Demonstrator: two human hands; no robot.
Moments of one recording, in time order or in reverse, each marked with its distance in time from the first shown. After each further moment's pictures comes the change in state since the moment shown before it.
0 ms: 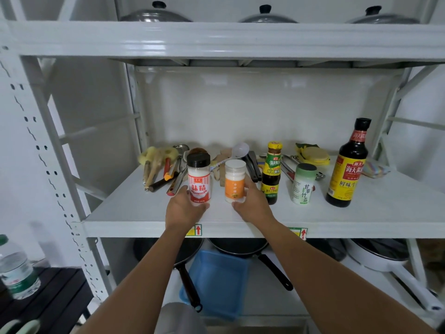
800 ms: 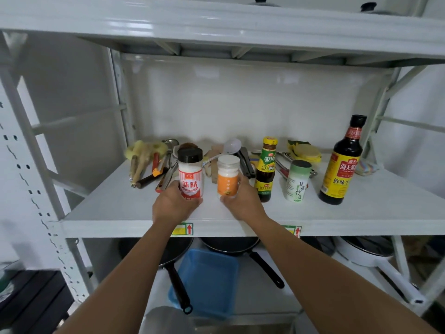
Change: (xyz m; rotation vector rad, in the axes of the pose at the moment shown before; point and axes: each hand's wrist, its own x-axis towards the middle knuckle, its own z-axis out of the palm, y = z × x) left_hand 0.018 -0.009 0.007 0.110 0.000 0.055; right_hand -0.002 -0.004 -0.001 0.006 0.035 0.037
